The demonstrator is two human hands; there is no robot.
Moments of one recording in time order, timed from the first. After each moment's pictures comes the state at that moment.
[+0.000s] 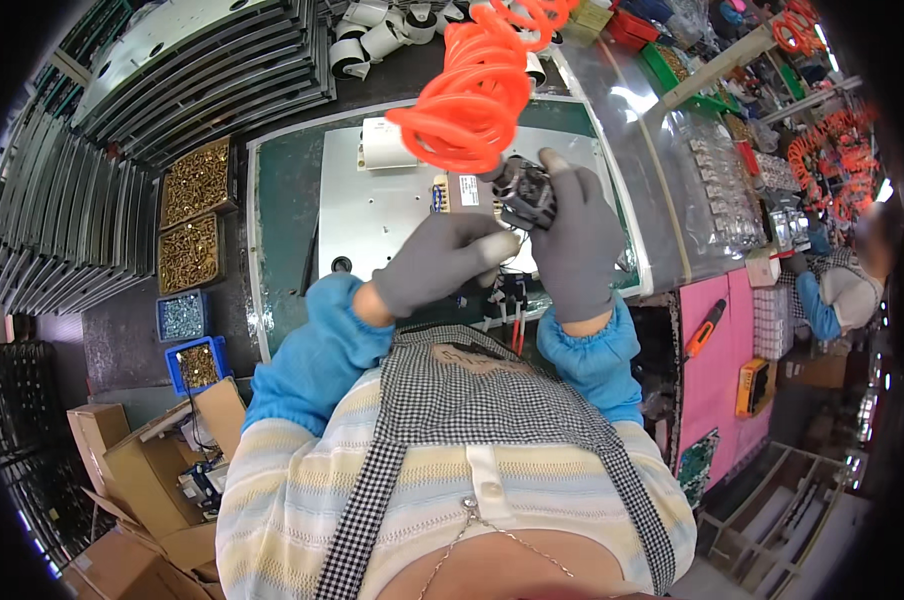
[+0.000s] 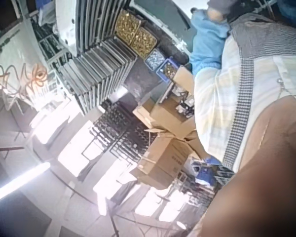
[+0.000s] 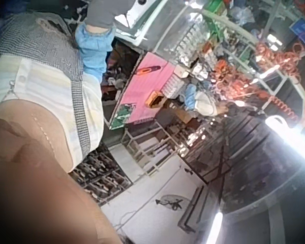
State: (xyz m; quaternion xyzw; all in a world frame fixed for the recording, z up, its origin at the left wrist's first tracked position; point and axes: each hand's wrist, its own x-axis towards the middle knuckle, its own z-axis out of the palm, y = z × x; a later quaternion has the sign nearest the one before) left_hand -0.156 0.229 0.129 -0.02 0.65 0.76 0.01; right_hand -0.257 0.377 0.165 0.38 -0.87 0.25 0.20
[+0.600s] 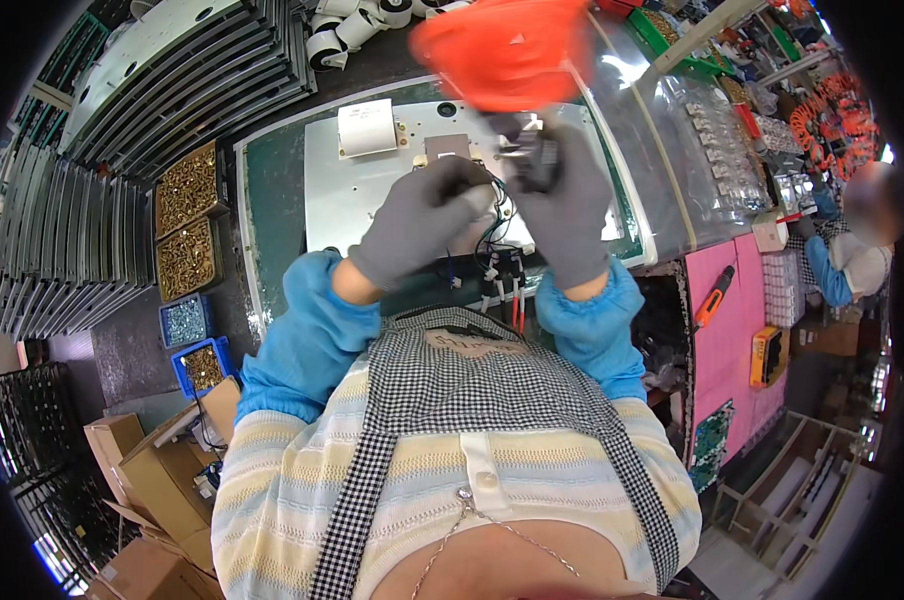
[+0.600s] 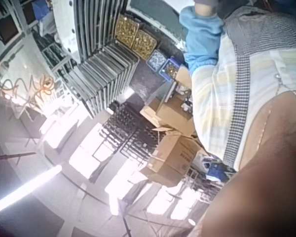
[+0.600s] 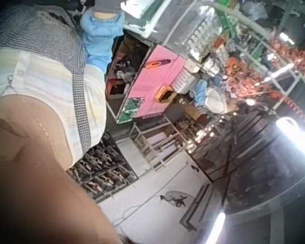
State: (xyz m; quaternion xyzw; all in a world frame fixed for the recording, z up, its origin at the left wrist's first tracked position) left_hand -0.171 0.230 0.131 -0.08 0.70 0.71 -0.06; right_hand -0.274 0.377 0.151 0.40 -0.83 0.34 0.19
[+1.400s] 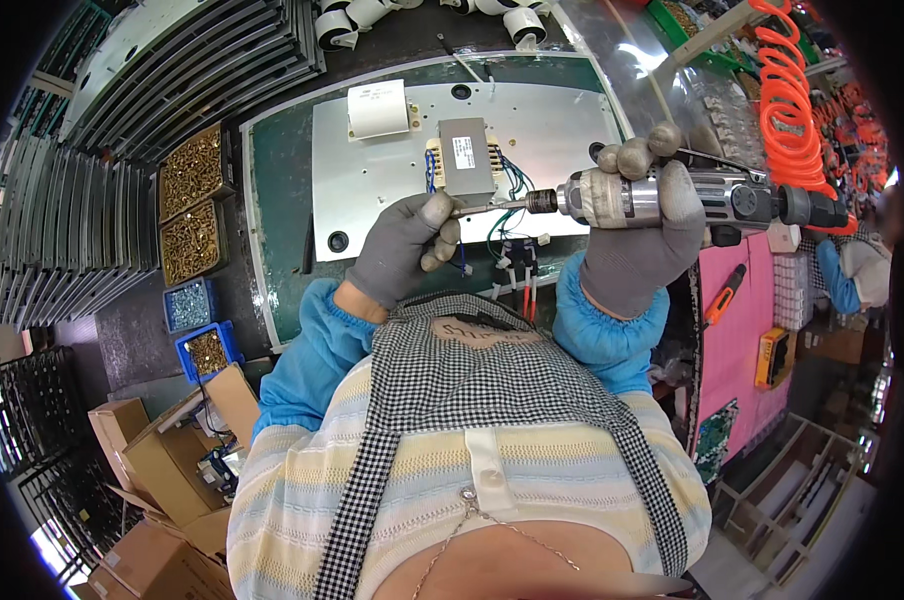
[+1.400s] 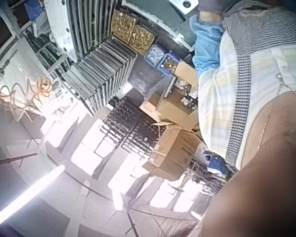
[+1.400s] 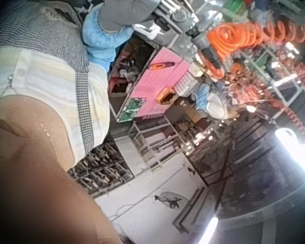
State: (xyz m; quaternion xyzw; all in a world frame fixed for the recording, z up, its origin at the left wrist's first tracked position) left_hand -0.131 0.222 0.066 -0.14 0.35 0.93 0.00; right_hand -0.265 0.398 0.174 0.25 -0.27 0.92 -0.11
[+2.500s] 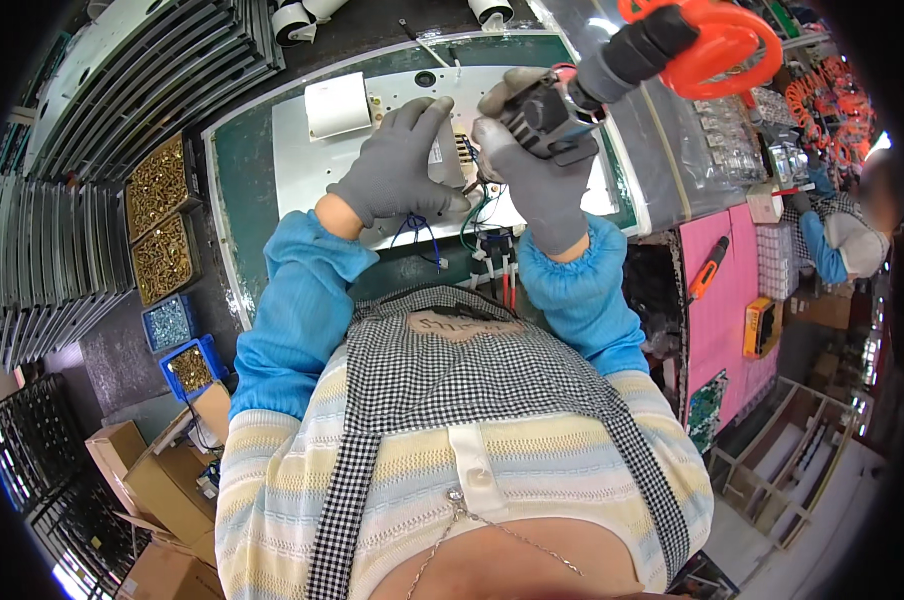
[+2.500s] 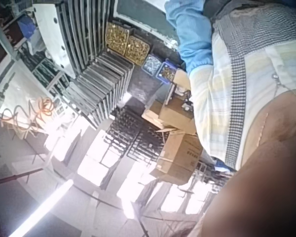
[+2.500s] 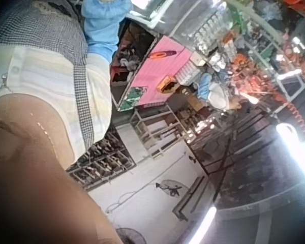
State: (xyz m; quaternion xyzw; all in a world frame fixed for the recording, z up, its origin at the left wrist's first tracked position) left_hand -0.221 0.187 0.063 0.00 0.95 0.31 -0.09; right_hand -0.282 0.351 0.132 0.29 -0.54 0.78 -0.09
